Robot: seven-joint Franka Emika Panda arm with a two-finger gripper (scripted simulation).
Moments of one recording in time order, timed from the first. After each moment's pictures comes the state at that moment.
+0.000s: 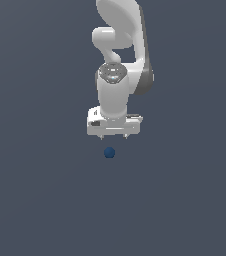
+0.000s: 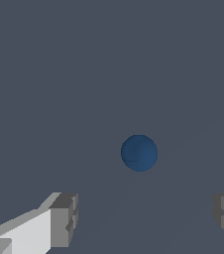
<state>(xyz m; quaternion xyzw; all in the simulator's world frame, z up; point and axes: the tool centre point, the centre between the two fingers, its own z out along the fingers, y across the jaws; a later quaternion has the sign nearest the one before) -0.007 0.003 0.159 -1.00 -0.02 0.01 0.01</state>
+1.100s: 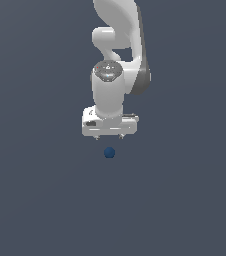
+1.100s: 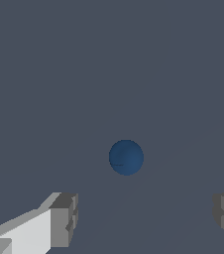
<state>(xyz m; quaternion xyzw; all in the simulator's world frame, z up) 0.001 -0.014 0.167 -1.00 -0.03 0.00 0.00</state>
